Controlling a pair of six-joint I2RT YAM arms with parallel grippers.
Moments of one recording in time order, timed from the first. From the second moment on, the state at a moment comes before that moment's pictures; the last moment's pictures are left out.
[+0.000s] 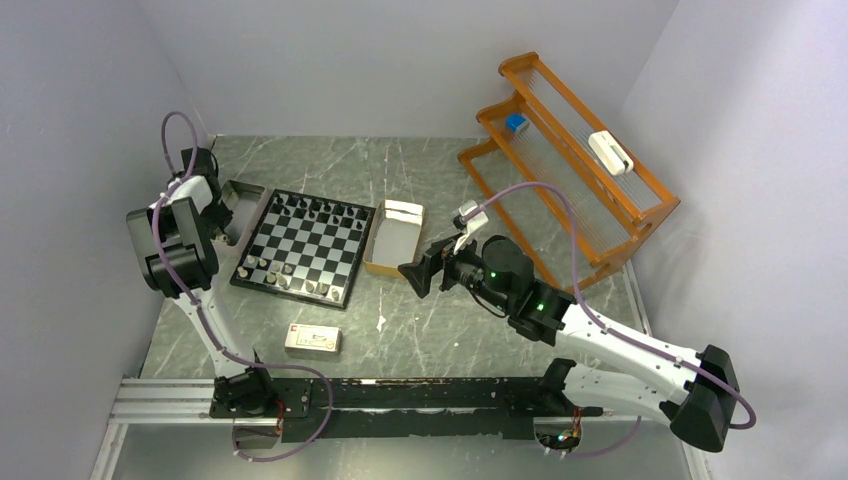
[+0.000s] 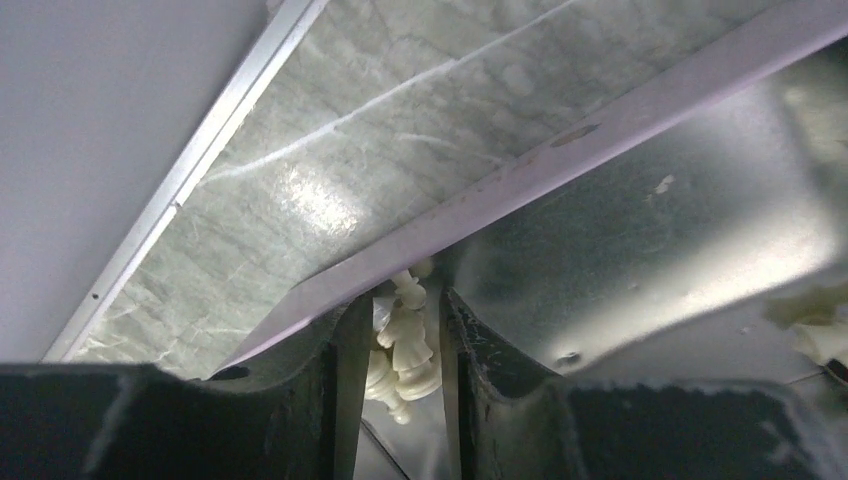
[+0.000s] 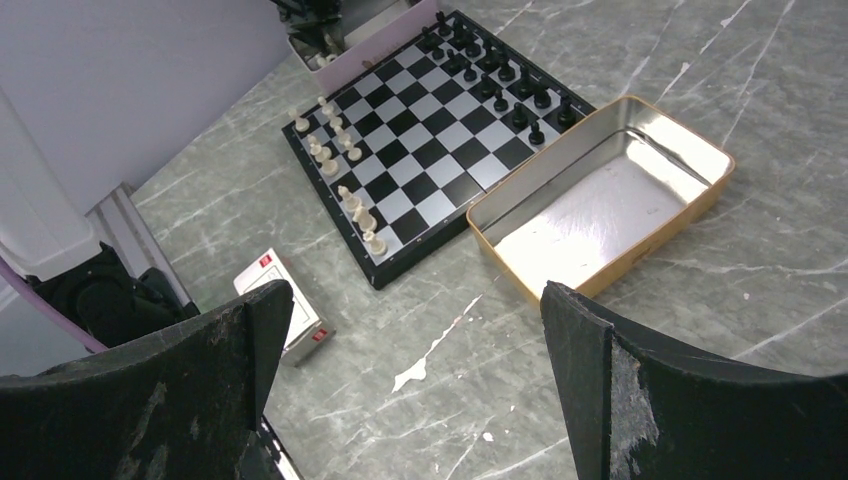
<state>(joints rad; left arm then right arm) 0.32 2.06 1.46 -0.52 -0.33 -0.33 0.95 0.96 0.70 0.11 0.10 0.30</state>
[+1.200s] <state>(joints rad) 0.32 1.91 1.48 -0.59 -0.13 -0.31 0.95 0.94 0.68 0.11 0.07 0.43</state>
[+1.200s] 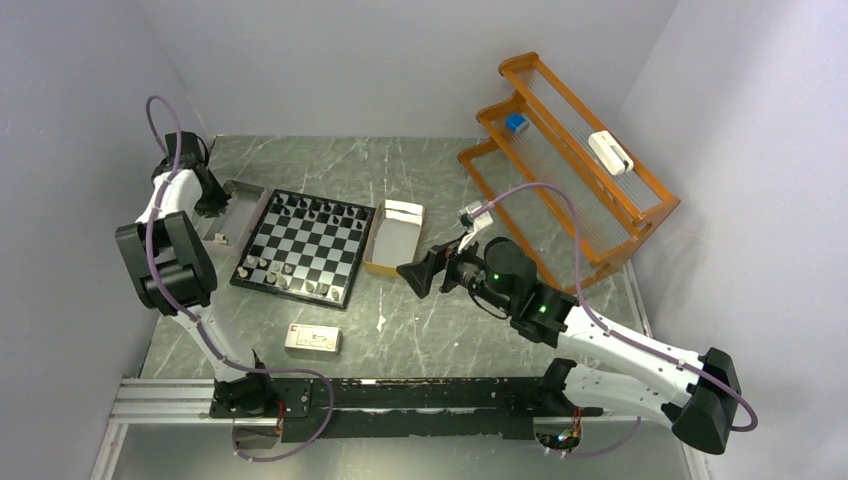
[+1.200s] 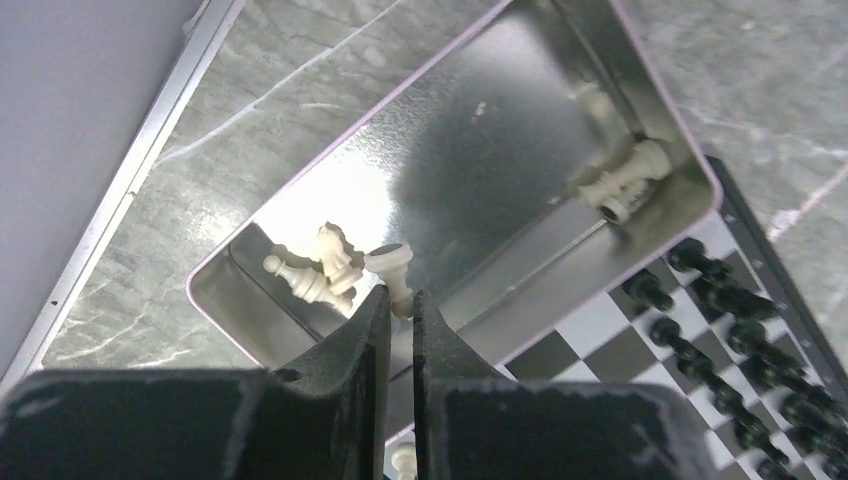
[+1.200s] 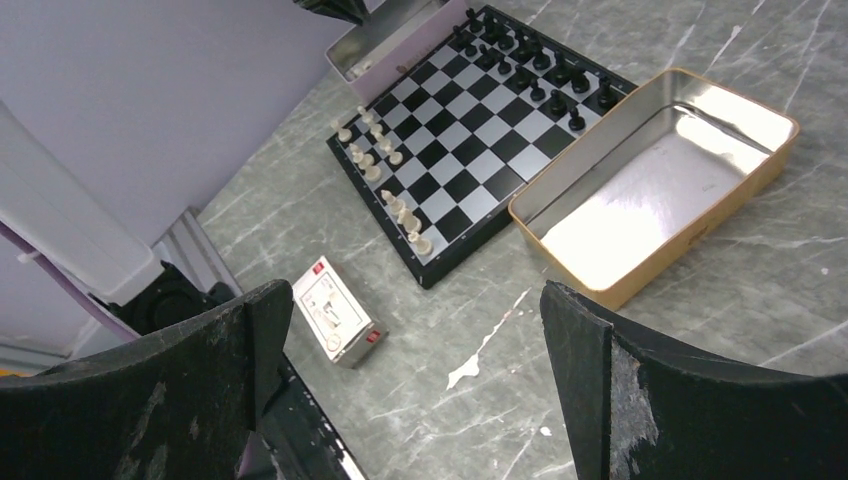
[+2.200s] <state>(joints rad) 0.00 1.74 1.42 -0.89 0.23 -0.12 0.95 0.83 0.68 0.12 0.11 0.57</state>
